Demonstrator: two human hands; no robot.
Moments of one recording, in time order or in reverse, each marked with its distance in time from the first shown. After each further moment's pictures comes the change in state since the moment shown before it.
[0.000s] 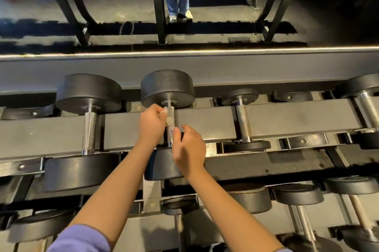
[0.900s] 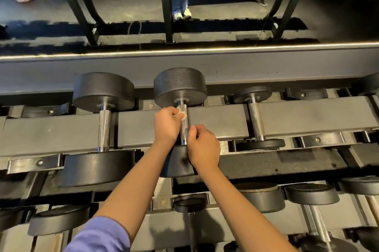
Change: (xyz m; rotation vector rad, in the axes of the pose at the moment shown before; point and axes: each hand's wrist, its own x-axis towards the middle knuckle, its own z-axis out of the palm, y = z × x) left_hand -0.006 0.001 0.003 -0.084 -0.055 -0.062; right_hand 0.000 -0.005 0.002 -0.014 0.047 0.053
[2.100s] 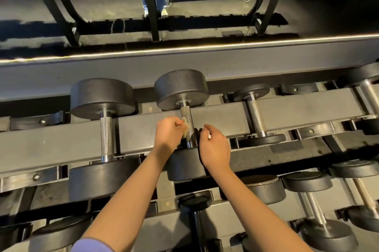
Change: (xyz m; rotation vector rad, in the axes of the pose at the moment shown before) left_hand -0.001 -0.018 -0.018 -0.025 -0.254 0.012; right_hand -0.008 -0.014 -0.013 0.086 0.086 0.156
